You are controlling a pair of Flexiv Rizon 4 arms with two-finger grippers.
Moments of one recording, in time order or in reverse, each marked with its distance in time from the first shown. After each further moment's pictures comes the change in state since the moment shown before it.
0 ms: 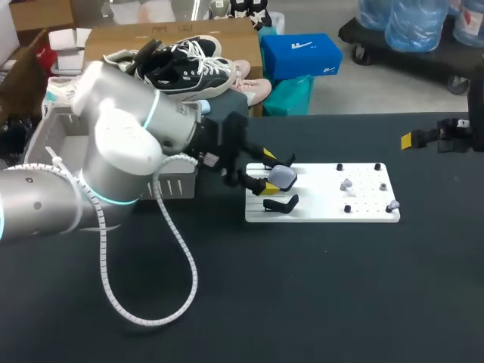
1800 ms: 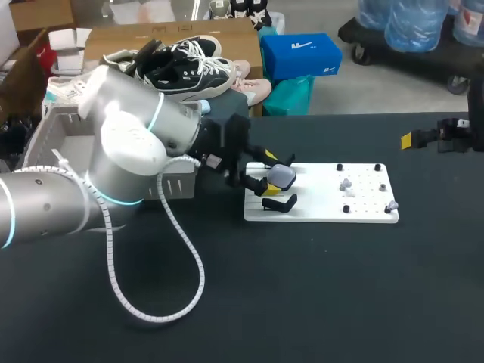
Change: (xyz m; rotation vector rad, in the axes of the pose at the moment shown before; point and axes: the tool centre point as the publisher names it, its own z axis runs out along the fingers) left arm 0.006 0.008 0.009 0.001 -0.008 0.007; right arm 0.000 0.000 0.000 0.000 0.000 0.000
